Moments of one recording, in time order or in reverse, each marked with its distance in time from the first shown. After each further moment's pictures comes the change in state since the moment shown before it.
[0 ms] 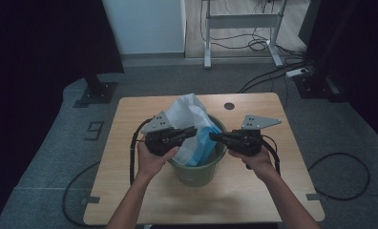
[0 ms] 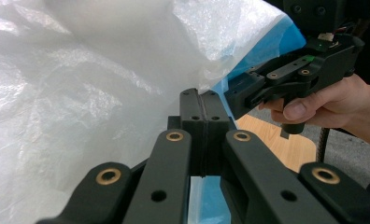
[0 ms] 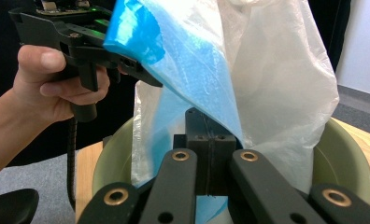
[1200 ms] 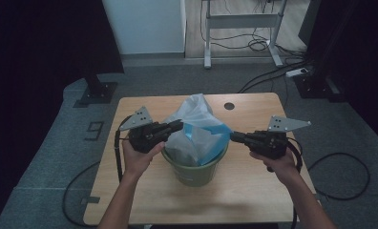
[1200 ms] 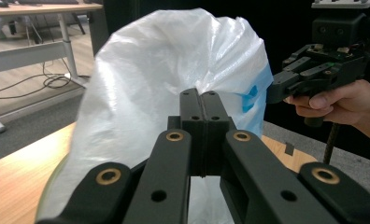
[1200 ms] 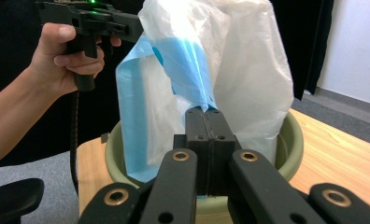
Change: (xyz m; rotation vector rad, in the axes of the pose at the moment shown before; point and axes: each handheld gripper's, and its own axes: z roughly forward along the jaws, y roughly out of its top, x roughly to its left) left arm 0.009 0.010 -0.039 -0.071 0.047 -0.020; right arm -0.003 0.004 -0.058 -0.017 -0.032 -0.013
